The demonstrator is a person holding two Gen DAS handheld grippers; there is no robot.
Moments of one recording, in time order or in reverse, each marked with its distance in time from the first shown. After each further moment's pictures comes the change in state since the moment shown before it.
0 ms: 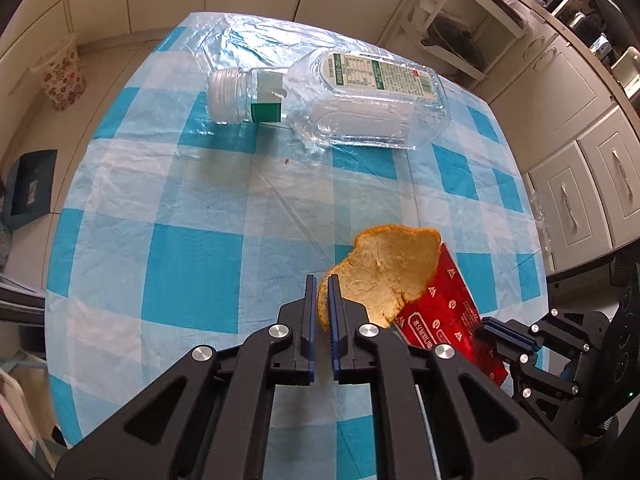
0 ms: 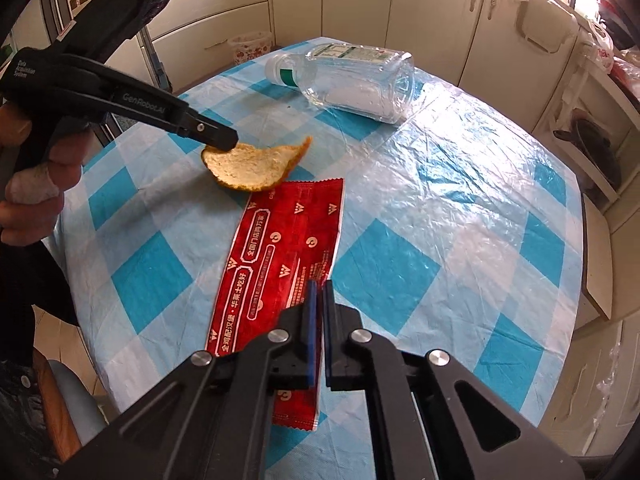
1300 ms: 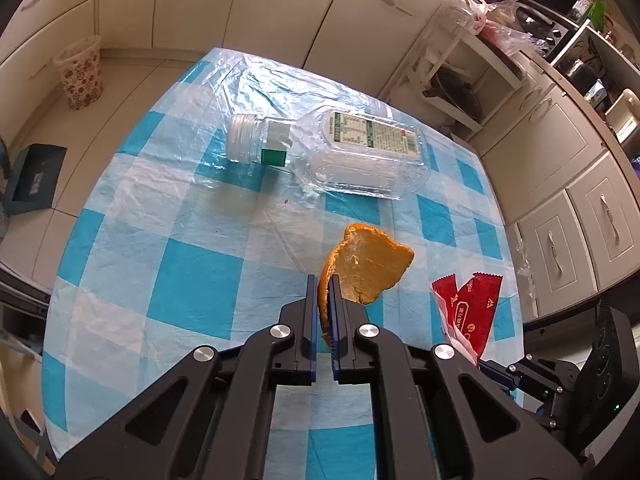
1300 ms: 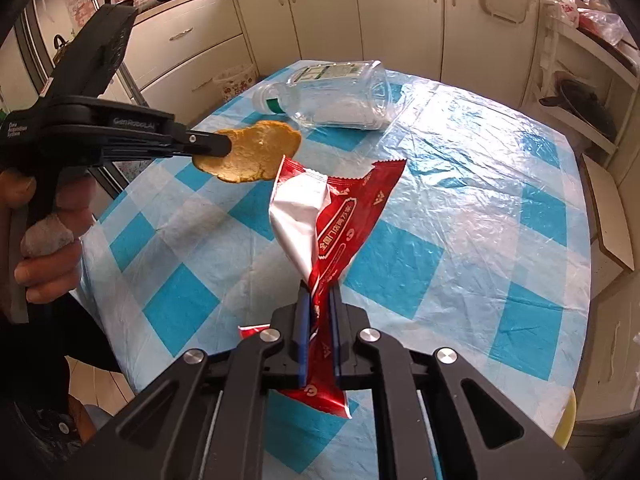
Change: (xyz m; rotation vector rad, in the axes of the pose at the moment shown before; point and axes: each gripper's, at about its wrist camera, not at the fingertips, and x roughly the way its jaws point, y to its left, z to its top) left arm -0.030 -0.008 -0.002 -0.081 -0.174 -0.030; right arm -0.016 -0.009 -0.008 0.171 -0.081 0.071
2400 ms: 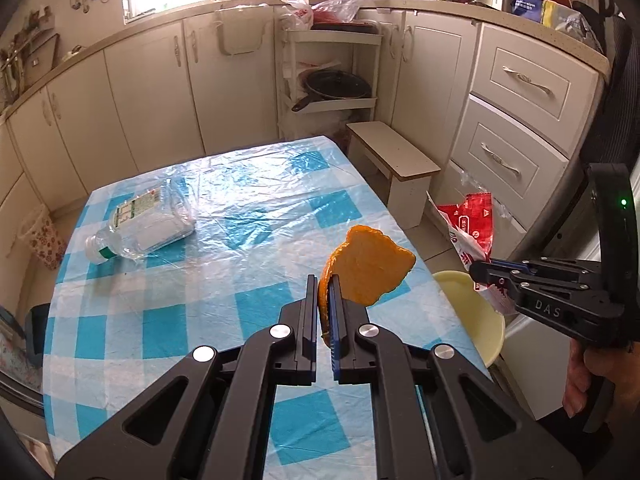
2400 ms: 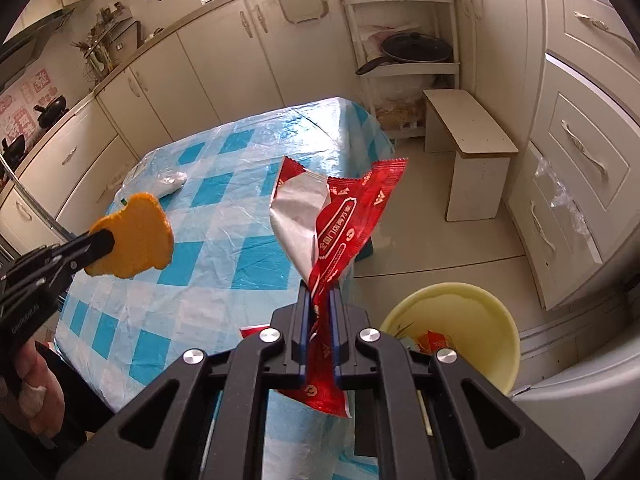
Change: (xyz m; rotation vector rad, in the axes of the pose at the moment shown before) left arm -0.032 -0.220 -0.094 0.522 -0.167 0.024; right arm -0.107 -0.133 -0.080 0.473 -0.141 -0.226
